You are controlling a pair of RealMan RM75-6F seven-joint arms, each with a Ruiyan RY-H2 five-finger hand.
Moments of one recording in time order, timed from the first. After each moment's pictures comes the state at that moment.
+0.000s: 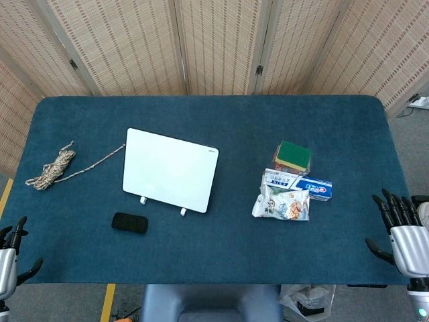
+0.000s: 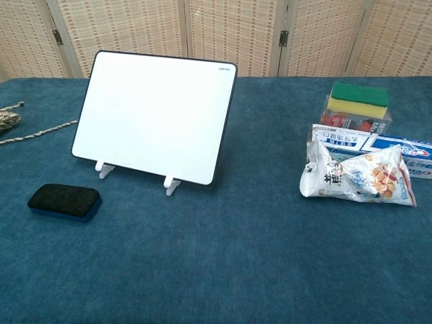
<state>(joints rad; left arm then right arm) 0.00 -1.18 0.03 -1.69 1.44 1.67 0.30 0.01 -1.07 0.03 -1.65 -1.58 1.55 -0.03</state>
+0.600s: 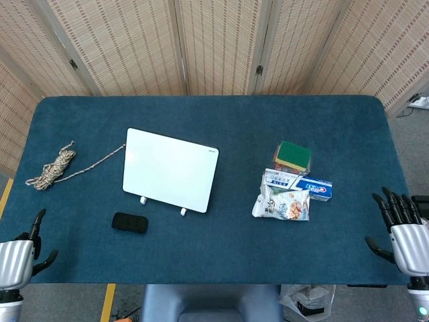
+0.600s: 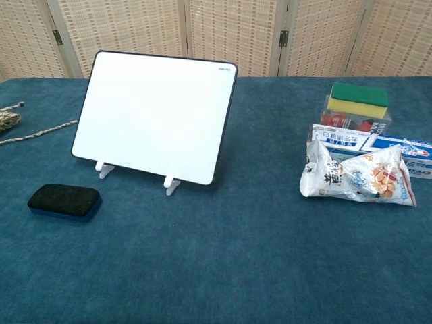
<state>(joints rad) -0.04 -1.26 0.00 -1.57 1.53 1.63 0.25 0.02 -1.07 0.04 -1.63 -1.59 1.55 -0.02</state>
